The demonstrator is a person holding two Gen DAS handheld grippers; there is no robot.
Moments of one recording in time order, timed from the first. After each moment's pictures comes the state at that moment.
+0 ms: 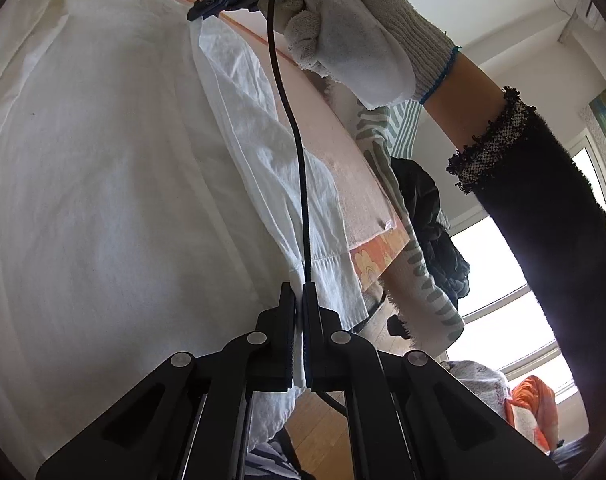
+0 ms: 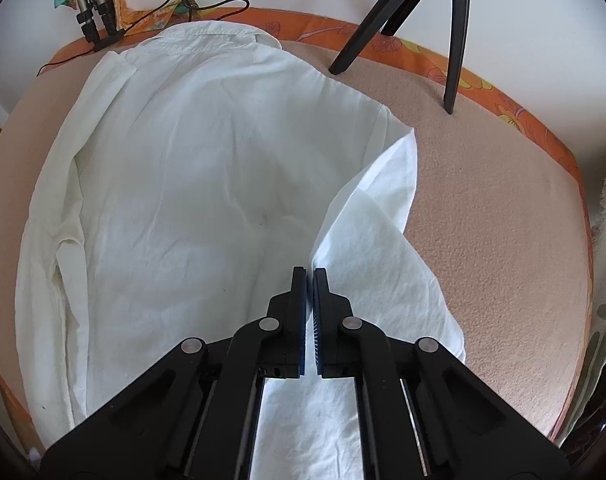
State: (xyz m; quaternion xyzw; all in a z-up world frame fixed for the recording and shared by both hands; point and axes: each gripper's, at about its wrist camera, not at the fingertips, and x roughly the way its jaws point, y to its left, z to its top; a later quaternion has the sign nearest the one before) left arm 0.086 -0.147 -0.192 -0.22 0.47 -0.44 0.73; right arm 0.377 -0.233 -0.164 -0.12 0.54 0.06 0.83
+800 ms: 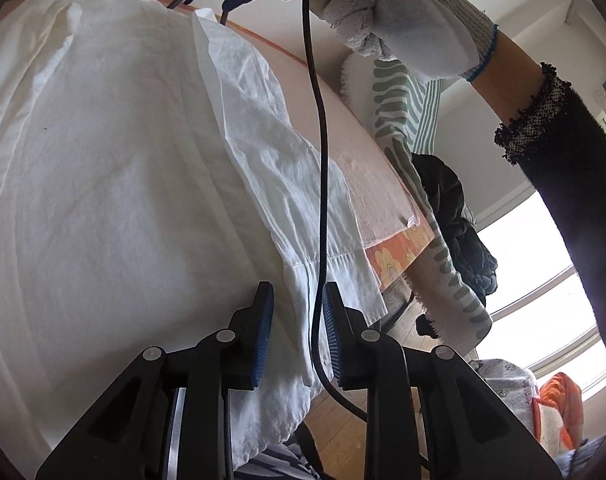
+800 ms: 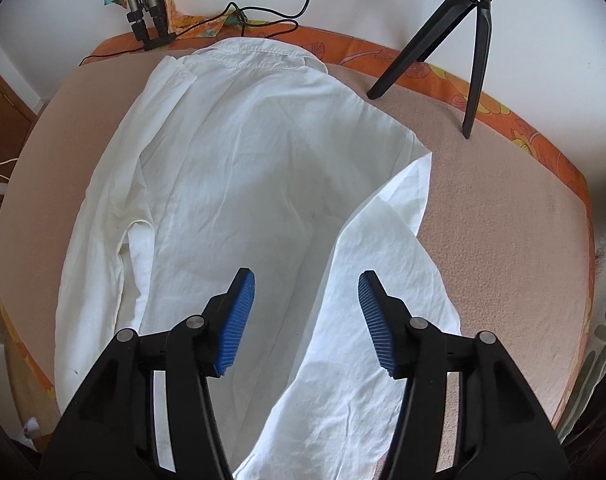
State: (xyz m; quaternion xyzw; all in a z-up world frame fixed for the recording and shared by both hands) left arm 0.081 -0.156 -0.190 -0.17 0.46 -0.40 0.77; right arm 0.356 -0.221 -0.130 -0.12 0.55 0.11 0.82
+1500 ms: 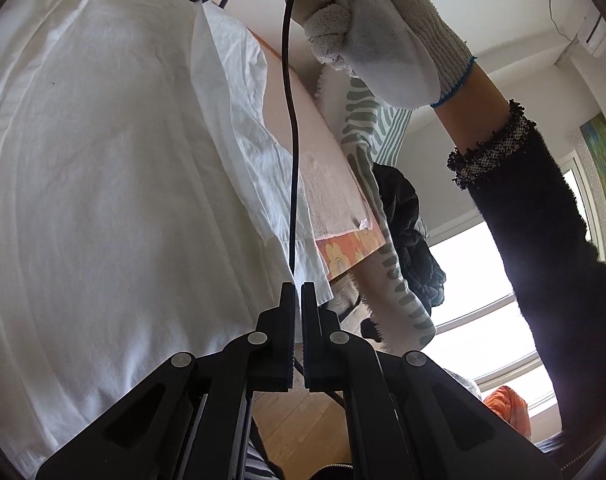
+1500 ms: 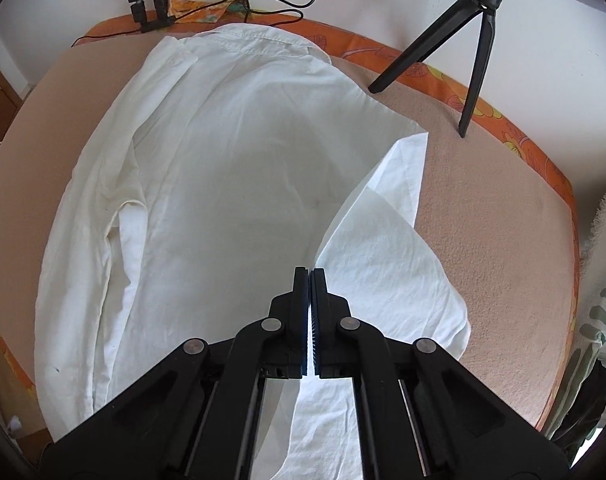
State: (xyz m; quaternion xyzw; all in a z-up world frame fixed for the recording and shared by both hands) left arm 0.070 -0.135 -0.188 -0.26 0.47 -0.43 0.72; right arm 0.343 -0.196 -0.145 -0.16 0.55 0.09 0.82
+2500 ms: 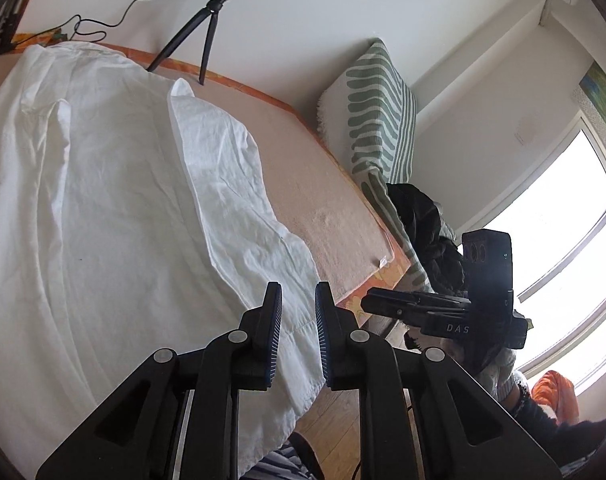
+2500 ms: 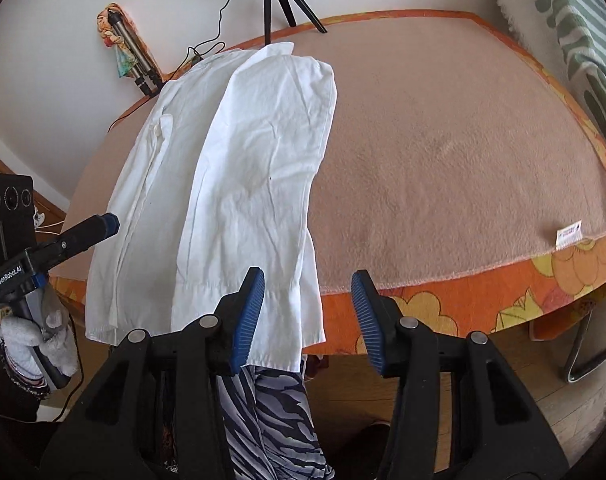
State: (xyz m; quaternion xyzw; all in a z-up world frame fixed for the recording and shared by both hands) left arm 0.108 -0.132 -0.125 -0.18 0.43 -0.42 0.78; right arm 0.066 -0.401 -0.173 0.11 0.47 0.09 0.87
